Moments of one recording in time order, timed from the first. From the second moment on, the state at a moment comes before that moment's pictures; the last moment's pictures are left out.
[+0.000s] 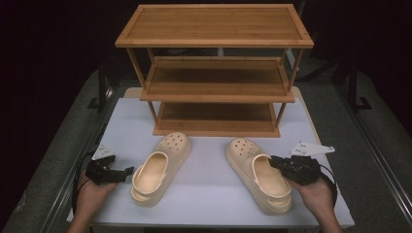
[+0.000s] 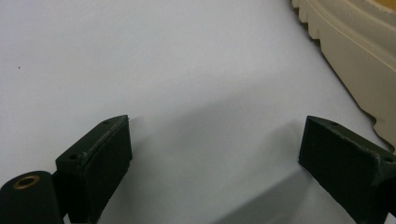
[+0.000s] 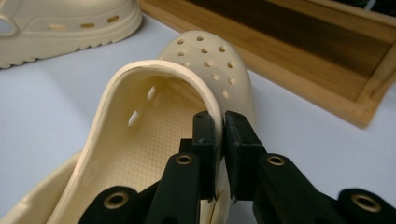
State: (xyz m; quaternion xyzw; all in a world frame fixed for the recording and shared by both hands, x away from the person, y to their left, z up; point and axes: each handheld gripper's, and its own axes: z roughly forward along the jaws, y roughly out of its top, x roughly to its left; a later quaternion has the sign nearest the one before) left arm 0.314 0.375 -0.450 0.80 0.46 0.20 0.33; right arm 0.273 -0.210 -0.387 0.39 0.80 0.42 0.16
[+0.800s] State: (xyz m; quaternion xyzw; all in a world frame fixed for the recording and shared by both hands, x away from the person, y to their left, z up) left arm 0.314 0.375 -0.450 0.80 0.46 0.20 0.33; right arm 0.317 -0.152 -0.396 0.36 0.82 0.43 0.14
